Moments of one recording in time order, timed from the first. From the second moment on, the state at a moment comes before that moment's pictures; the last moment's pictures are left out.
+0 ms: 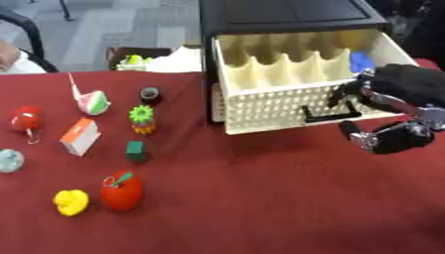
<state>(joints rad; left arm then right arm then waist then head) -0.37 0.27 0.05 -1.98 -0.15 -0.08 0.62 -0.46 -1.06 0.17 -1.99 0.64 0.12 0.50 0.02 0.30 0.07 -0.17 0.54</state>
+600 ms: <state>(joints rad) -0.37 0.27 0.05 -1.98 -0.15 -0.08 0.63 -0.49 -1.03 0.04 -1.99 0.55 0.07 0.30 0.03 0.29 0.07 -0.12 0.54</state>
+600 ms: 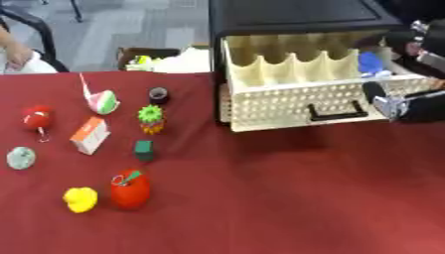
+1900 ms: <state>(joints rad) -0.39 0.33 0.06 -1.98 -0.19 -0.05 0.63 -0.53 -0.86 -0.02 -1.99 0.22 0.08 -0.41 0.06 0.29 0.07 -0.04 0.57</state>
